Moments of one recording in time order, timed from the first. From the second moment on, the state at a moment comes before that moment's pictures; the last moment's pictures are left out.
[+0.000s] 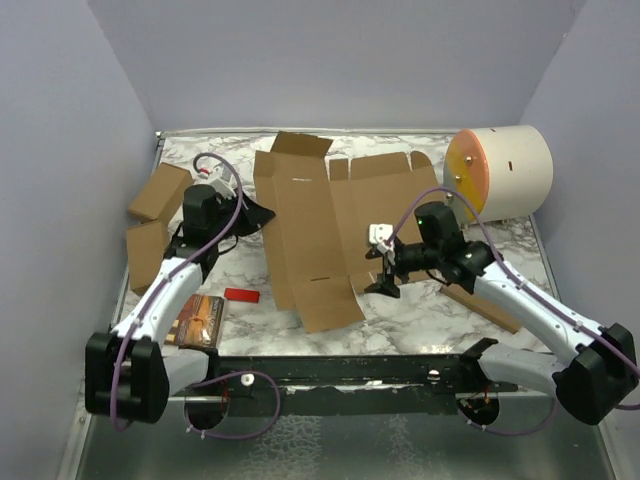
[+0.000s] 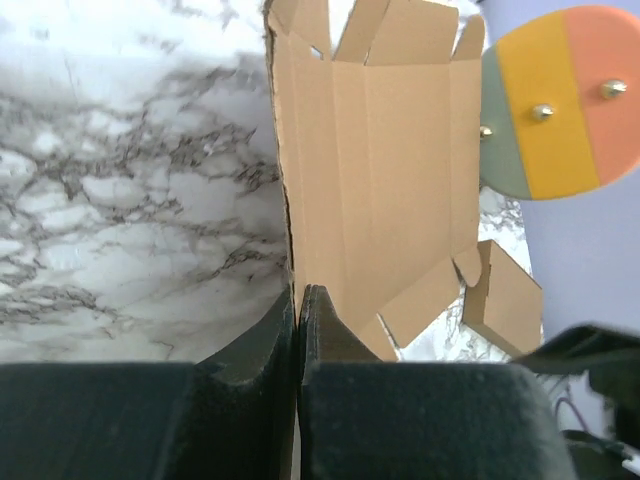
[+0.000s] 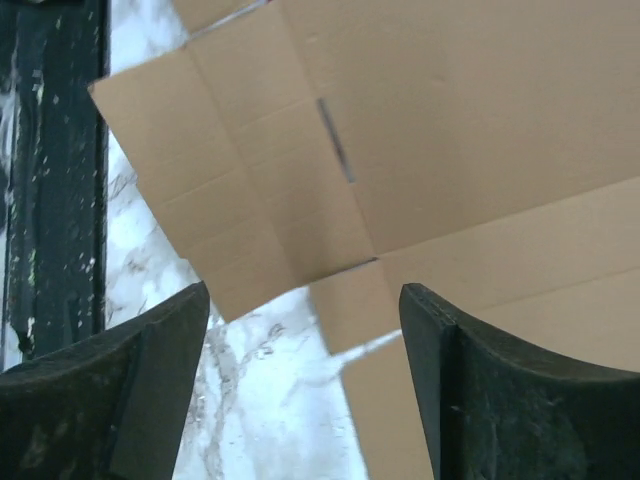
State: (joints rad) left arm -0.16 1.22 0.77 0.00 0.44 -0.66; right arm 0.59 1.12 0.77 -0.37 -0.73 -0.65
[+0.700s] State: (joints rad) left arm -0.15 0.88 0.82 0.25 0.44 -0.59; right arm 0.09 1.16 1.36 -0.51 -0.83 -0.36
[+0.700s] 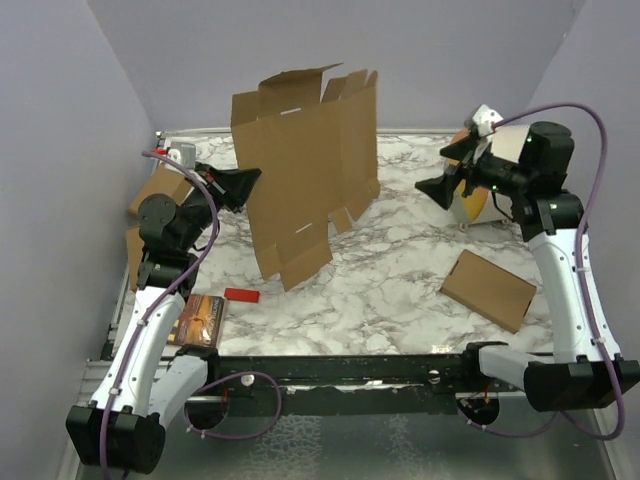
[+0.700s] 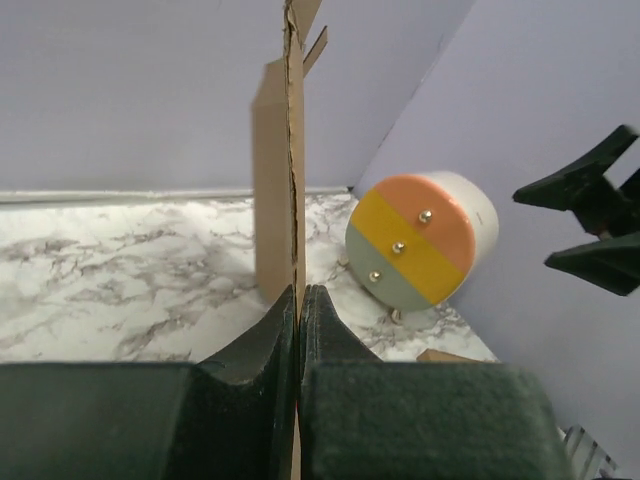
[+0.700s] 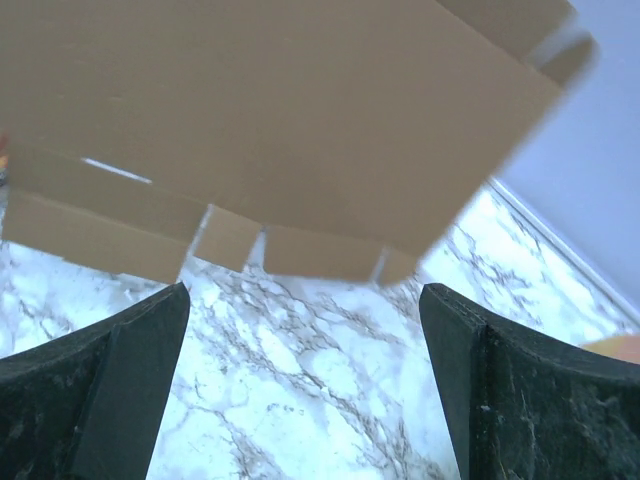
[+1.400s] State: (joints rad) left arm -0.13 1.01 1.32 0.29 0.70 -0.53; right arm -0.22 1.28 1.32 -0.11 -1.25 0.13
